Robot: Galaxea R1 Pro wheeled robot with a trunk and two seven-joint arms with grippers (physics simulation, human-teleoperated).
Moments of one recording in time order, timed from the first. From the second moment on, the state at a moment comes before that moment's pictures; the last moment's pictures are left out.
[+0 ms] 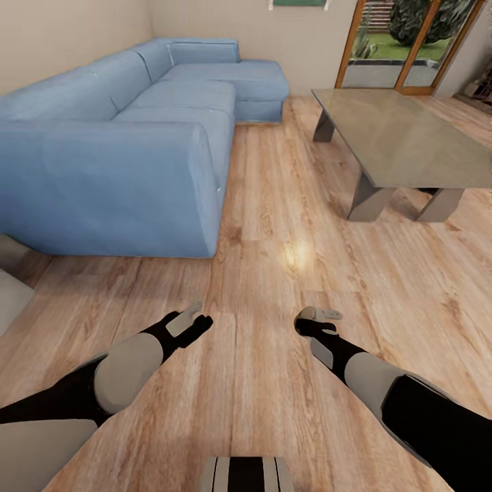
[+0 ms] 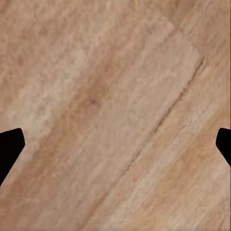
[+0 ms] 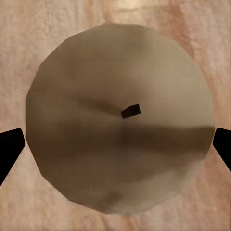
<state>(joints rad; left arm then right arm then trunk) -1.16 -0.13 0.44 -0.02 0.29 0.25 0.29 -1.06 0.03 0.96 -0.08 -1.08 -0.07 -0.23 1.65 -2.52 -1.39</state>
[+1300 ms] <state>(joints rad) -1.01 -0.13 0.43 -0.02 0.02 0.13 0.12 -0.97 0.10 0.95 -0.08 -1.09 -0.17 -0.32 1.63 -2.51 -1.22</state>
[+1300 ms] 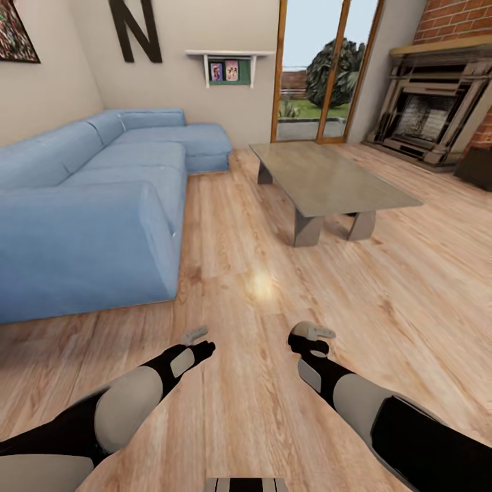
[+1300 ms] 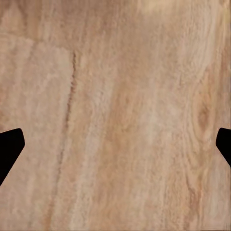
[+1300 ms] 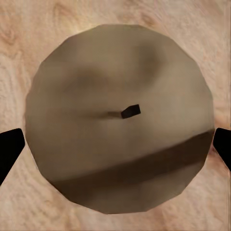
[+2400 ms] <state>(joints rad) -0.99 -0.13 0.43 -0.02 0.02 0.13 0.13 -0.97 0.12 0.95 -0.08 -1.10 -0.18 -0.32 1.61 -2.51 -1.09</state>
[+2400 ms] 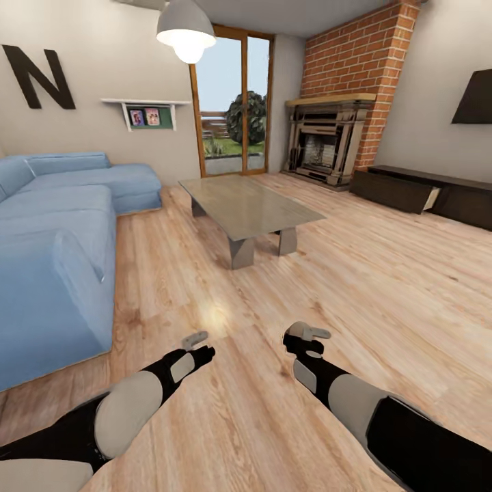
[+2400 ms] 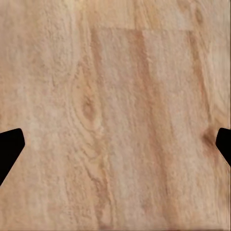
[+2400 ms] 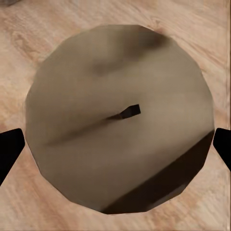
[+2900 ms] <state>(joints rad) -0.98 -0.13 0.43 -0.02 0.02 0.13 0.13 -0.97 0.12 0.95 -0.07 -1.10 -0.18 -0.32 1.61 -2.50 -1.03</state>
